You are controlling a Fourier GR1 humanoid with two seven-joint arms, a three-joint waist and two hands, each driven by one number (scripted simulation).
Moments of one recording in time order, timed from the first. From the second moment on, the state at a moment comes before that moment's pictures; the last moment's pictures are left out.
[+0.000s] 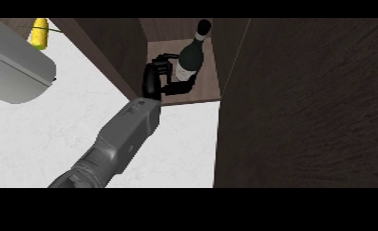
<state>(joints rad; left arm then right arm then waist) -0.93 0.00 -0.50 -0.22 0.80 0.53 -0.66 0.01 -0.15 -0.21 -2.29 -0.49 0.38 0.32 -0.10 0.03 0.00</state>
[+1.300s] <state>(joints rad) -1.13 0.01 -0.44 -0.06 0.81 0.49 -0.68 0.02 -0.15 -0.22 -2.30 -0.52 0.38 0.33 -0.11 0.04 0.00</state>
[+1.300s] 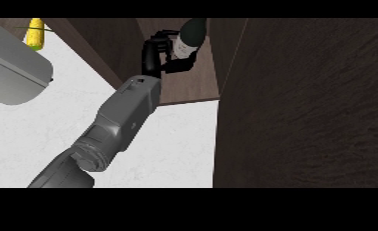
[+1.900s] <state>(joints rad) -1.20 0.03 -0.44 -0.01 0.79 0.55 -0.67 0.02 -0.14 -0.20 -2.31 -0.51 0.38 0.33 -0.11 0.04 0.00</state>
